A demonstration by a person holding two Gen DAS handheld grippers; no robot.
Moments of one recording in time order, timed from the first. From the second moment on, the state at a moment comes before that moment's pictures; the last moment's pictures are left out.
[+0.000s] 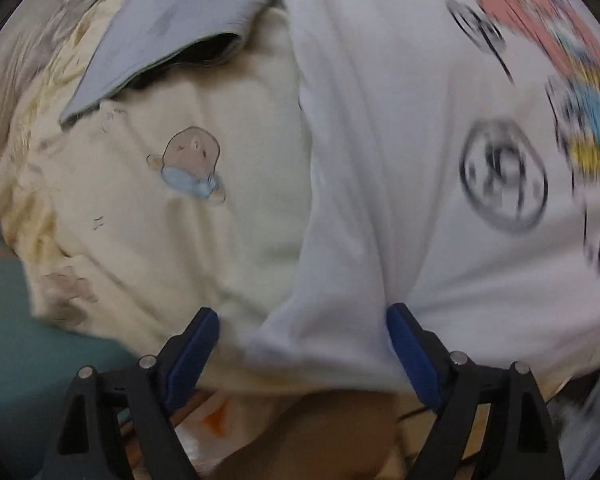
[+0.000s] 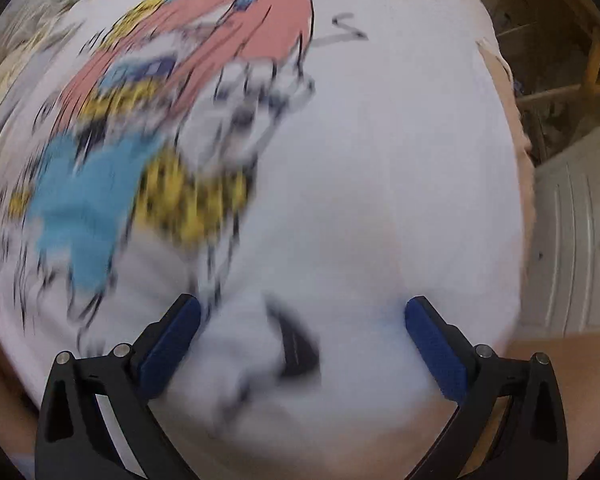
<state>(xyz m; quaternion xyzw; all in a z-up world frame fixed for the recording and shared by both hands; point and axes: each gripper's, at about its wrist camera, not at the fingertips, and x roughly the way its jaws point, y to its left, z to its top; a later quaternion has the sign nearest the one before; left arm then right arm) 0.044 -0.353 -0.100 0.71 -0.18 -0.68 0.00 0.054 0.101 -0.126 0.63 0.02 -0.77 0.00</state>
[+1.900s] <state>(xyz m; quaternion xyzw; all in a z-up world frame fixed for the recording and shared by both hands) 0.107 -0.141 -0.087 0.55 0.02 -0.83 -0.10 0.122 0.085 -0.108 0.61 -0.02 -0.79 -0.01</state>
